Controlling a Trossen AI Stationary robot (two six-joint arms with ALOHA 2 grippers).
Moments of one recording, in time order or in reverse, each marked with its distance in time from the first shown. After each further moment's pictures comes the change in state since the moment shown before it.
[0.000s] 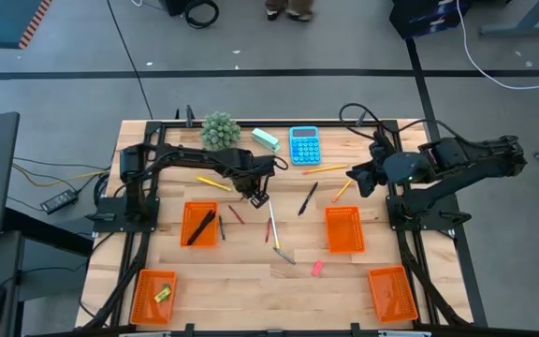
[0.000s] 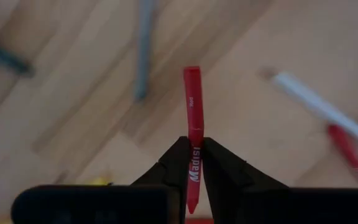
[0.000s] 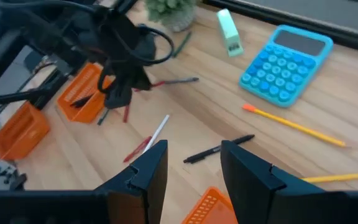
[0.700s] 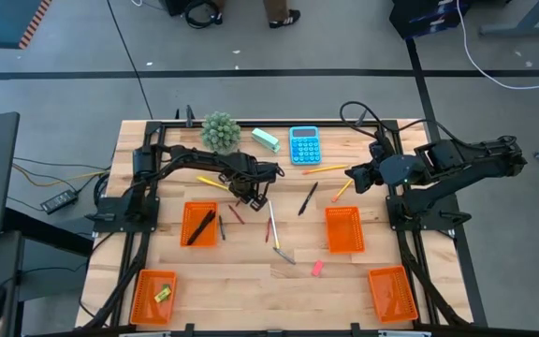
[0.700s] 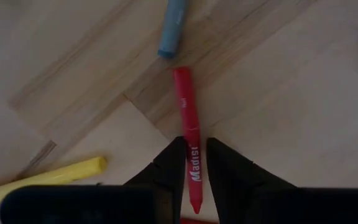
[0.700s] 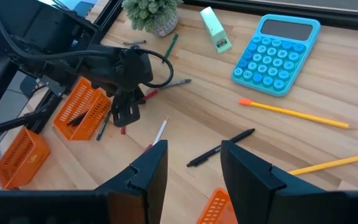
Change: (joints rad) left arm 0.014 0.131 0.002 -0.086 -0.009 -0.145; right arm 0.000 0.011 -0.036 0.007 0.037 0.163
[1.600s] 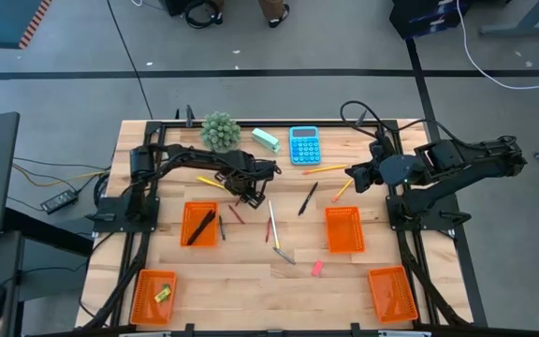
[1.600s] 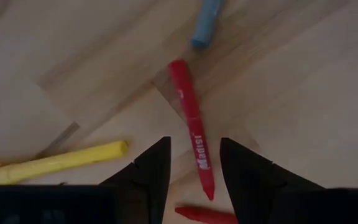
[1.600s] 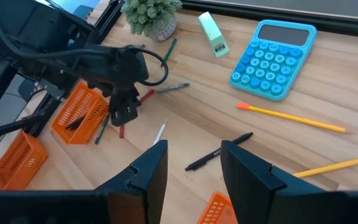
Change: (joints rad) left arm -0.004 -0.036 -0.003 -0.042 0.004 -0.061; right arm 0.000 0.000 0.000 0.001 0.018 -0.004
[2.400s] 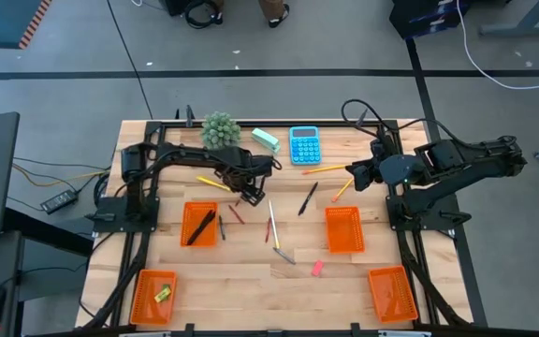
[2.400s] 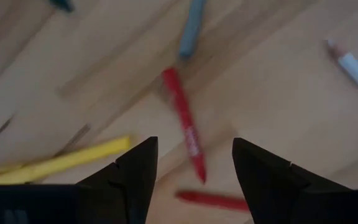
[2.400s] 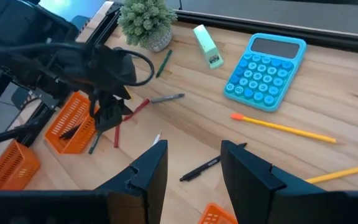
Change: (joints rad) left arm 0.008 -0.072 0.000 -0.006 -0.003 0.055; right arm 0.000 0.000 0.000 0.000 0.049 -0.011
